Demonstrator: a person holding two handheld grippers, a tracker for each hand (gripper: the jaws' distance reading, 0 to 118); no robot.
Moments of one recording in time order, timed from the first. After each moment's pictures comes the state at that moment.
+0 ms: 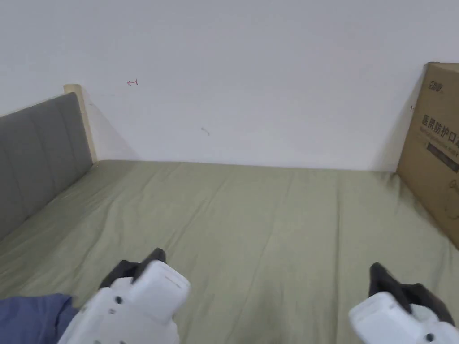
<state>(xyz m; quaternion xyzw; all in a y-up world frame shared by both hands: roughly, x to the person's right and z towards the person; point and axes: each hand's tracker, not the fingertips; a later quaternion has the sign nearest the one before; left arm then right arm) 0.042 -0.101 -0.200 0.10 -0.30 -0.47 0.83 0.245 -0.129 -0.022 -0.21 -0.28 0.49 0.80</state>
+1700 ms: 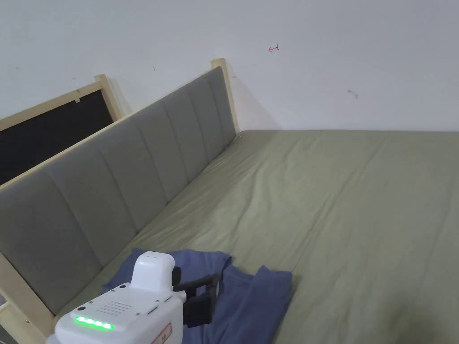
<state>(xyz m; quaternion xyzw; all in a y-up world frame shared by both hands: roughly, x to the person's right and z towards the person) -0.148 -0.131 -0.331 -0.26 -0.28 -0.08 0.92 0.233 -0.137 -0.077 -0.18 -0.21 -0.06 0.96</state>
